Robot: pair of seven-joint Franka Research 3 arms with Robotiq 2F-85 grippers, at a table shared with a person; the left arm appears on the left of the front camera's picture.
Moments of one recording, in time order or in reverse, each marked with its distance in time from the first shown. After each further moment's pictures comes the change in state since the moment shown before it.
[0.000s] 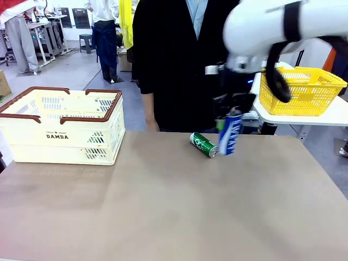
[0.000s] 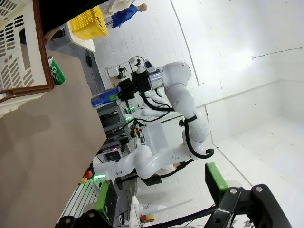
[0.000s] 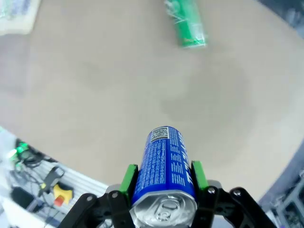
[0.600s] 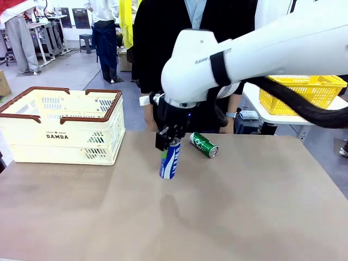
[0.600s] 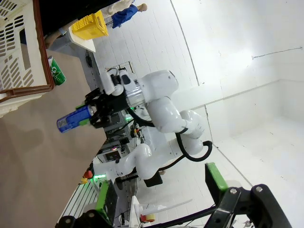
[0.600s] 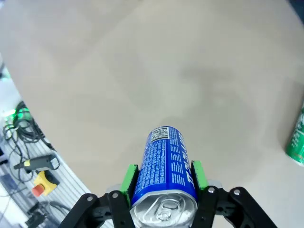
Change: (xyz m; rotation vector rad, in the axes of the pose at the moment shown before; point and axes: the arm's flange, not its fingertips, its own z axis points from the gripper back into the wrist) left arm 0.000 0.000 0.000 0.000 -0.001 0.000; right arm 0.042 0.135 -0.096 0.119 -0.049 0.494
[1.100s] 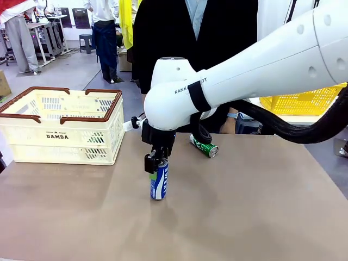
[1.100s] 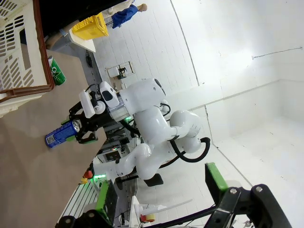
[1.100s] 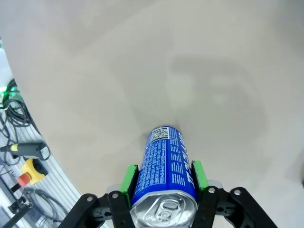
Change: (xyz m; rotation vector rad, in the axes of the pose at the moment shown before) left arm 0.000 0.000 0.000 0.000 0.000 0.000; right arm 0.011 0.029 -0.057 0.014 0.067 0.142
